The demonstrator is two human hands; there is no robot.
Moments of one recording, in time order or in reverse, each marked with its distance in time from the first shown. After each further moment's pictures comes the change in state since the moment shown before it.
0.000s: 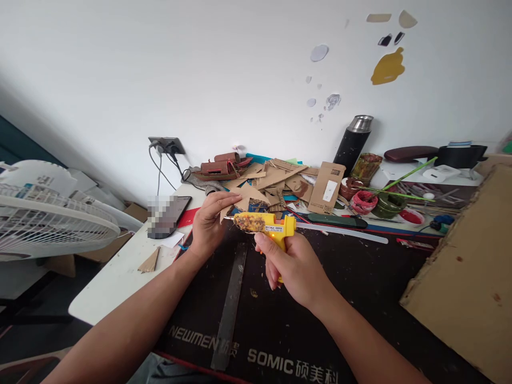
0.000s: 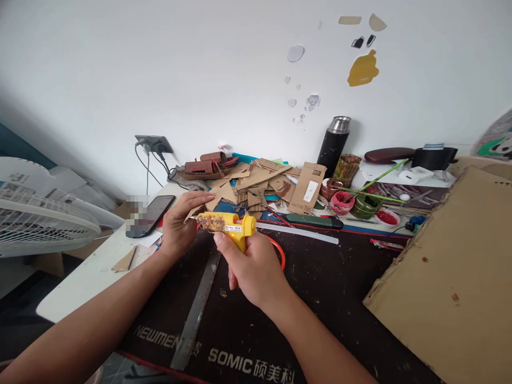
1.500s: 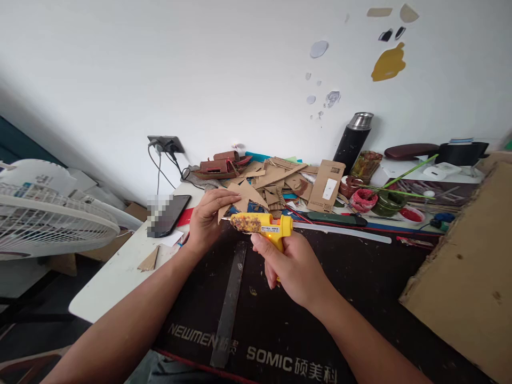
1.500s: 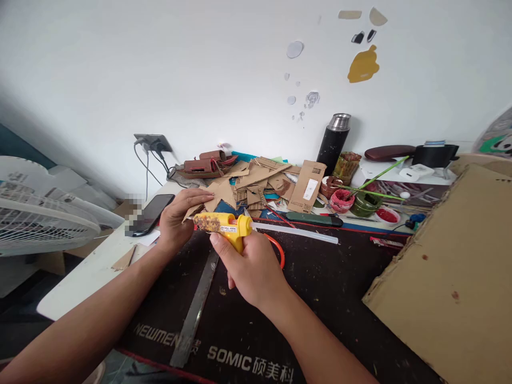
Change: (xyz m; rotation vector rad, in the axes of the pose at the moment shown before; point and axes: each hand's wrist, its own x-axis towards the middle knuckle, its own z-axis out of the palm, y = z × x) left_hand 0.005 -0.005 -0.008 0.061 -0.050 0.135; right_hand -0.002 -0.006 0.001 -0.048 -0.003 -0.001
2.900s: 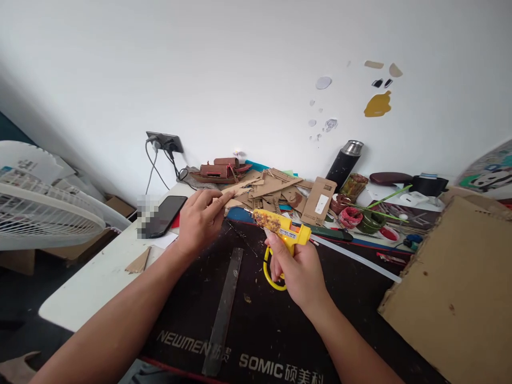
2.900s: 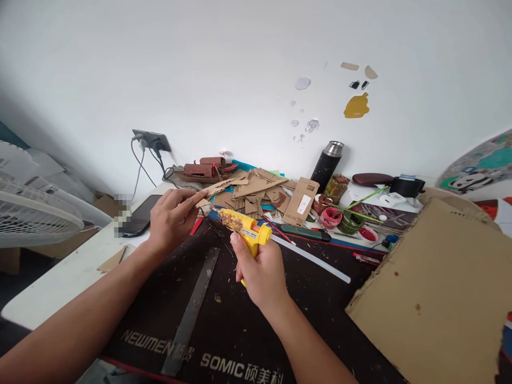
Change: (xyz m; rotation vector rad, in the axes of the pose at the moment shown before) left_hand 0.006 -0.004 -0.012 0.594 0.043 0.157; right_hand 0.003 0.008 -0.004 0.039 0.257 -0.093
